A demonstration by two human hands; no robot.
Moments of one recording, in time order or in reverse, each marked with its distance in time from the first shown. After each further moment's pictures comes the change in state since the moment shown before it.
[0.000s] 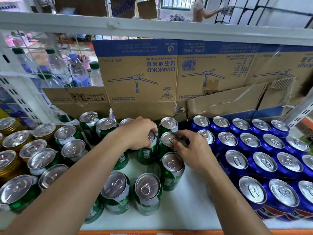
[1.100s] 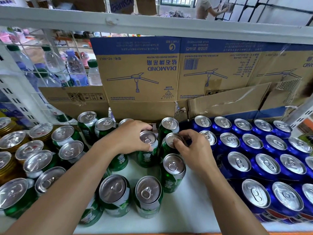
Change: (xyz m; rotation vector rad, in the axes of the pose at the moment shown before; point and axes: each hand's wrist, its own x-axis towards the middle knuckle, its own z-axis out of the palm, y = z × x) left_hand -0.009 -0.021 0.011 -0.206 0.106 0.004; right_hand 0.006 0.004 0.010 0.094 0.121 0.051
